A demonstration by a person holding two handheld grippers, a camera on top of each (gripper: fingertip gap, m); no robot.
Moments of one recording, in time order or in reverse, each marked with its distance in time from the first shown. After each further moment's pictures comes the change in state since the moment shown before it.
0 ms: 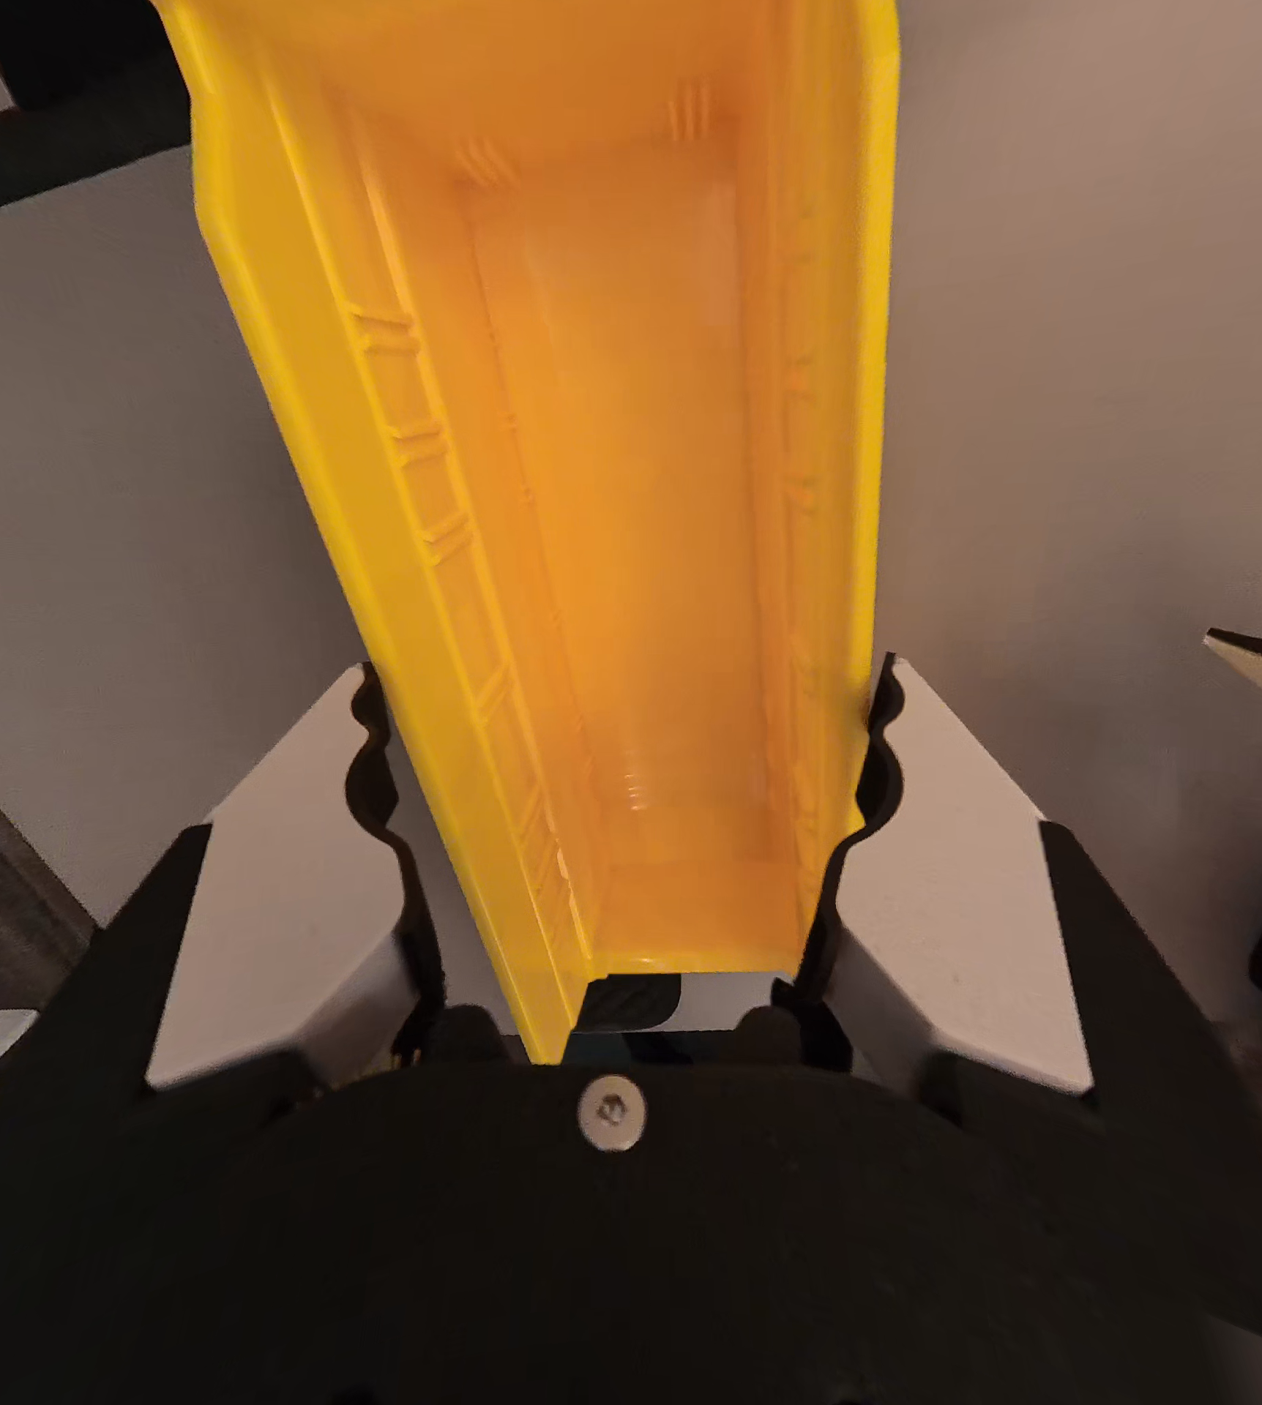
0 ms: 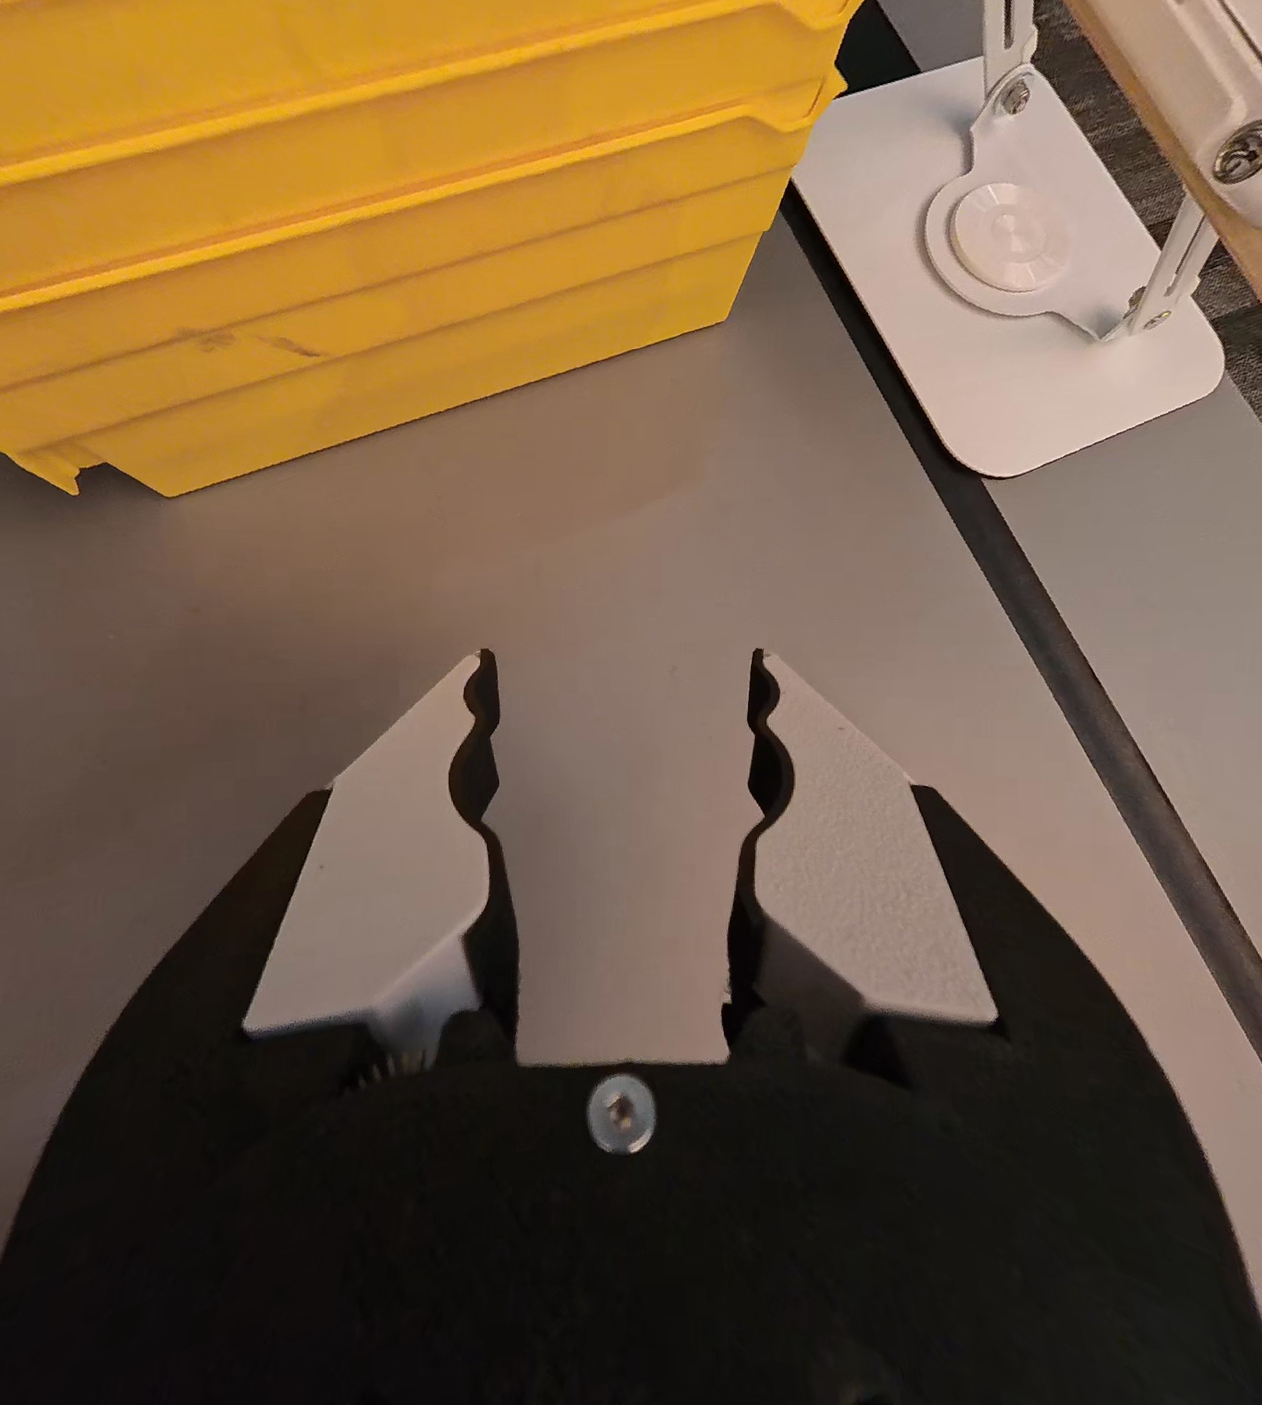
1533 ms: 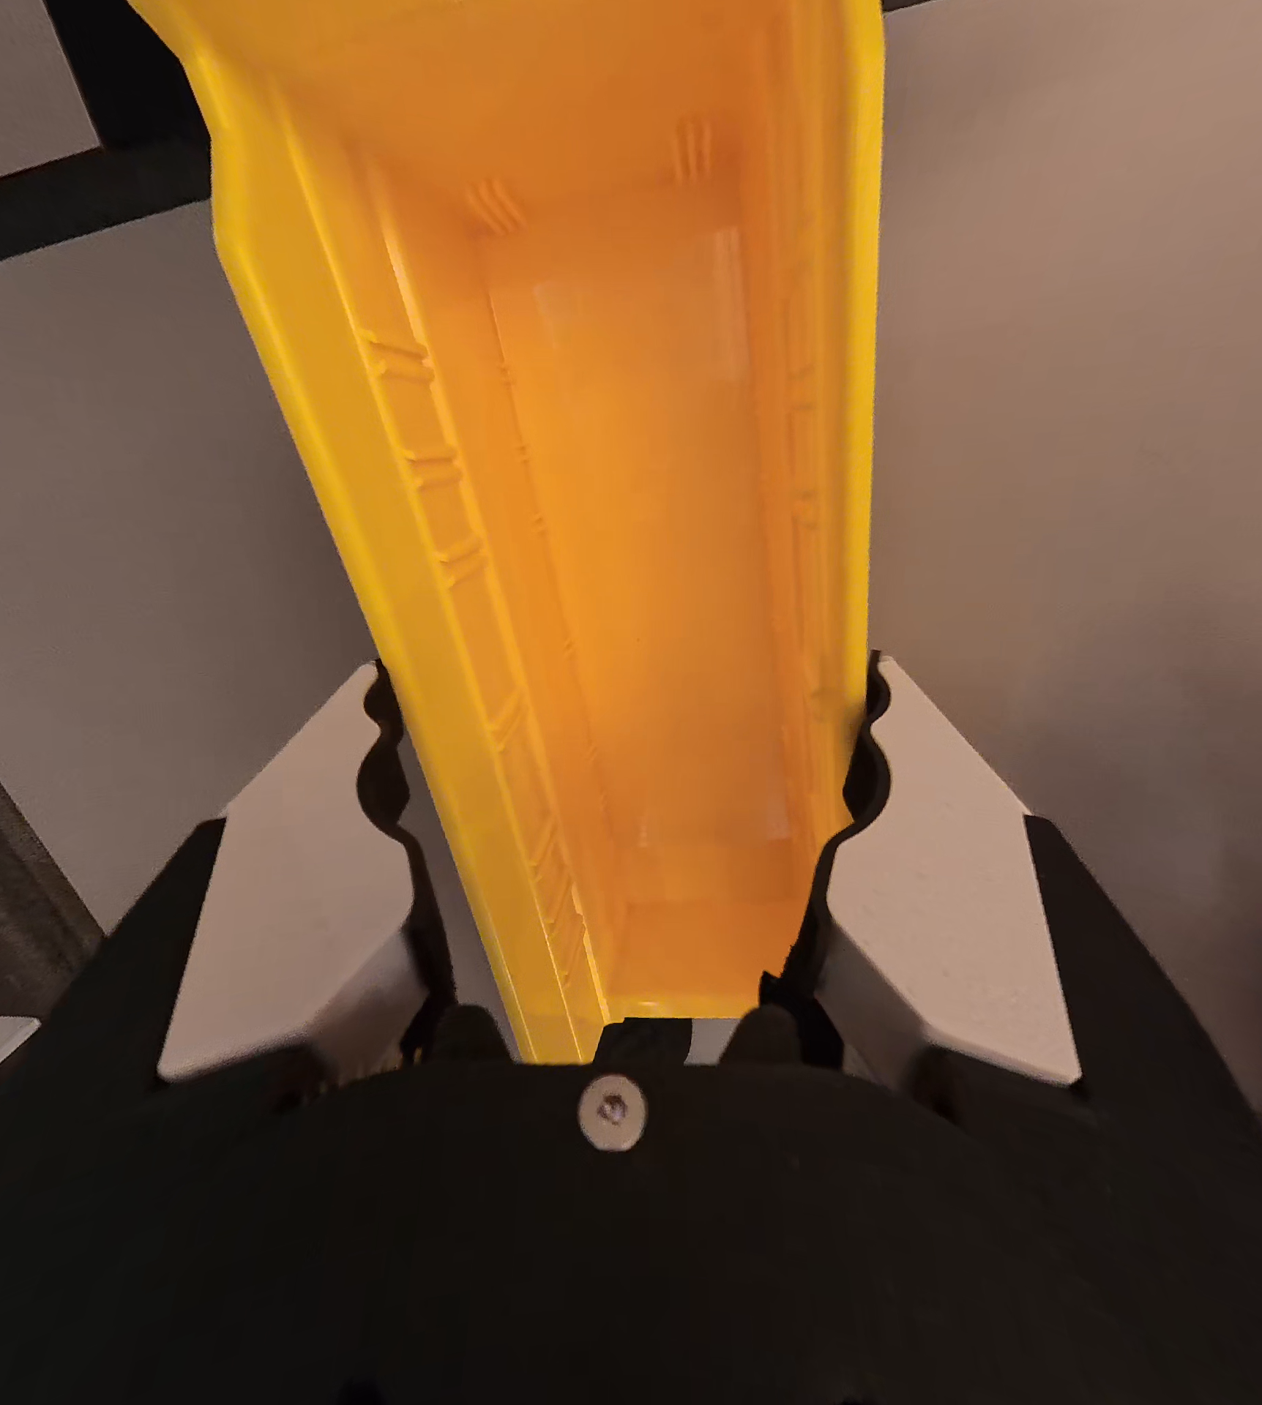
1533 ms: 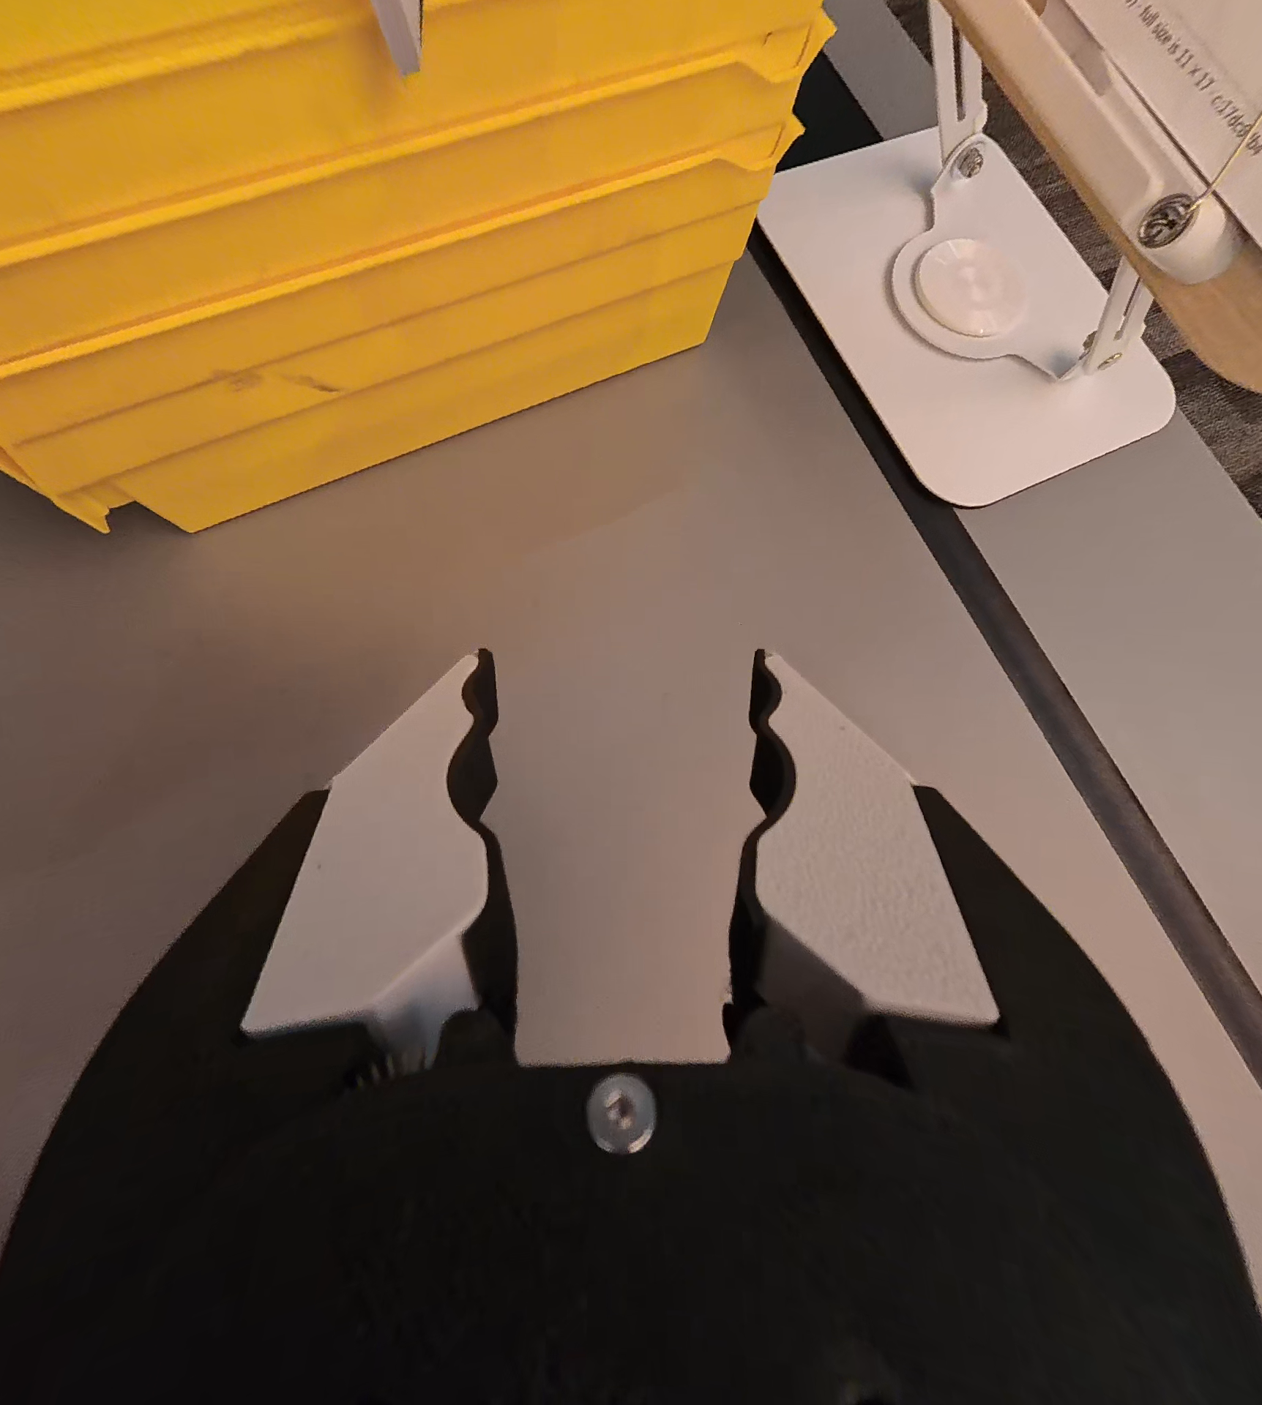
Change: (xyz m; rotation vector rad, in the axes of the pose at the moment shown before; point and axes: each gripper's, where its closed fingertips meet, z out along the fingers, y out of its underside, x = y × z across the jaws) left arm -0.009 -0.004 0.007 0.059 -0.050 -0.022; right arm 0.002 -0.010 -0.006 0.048 0.017 0.007
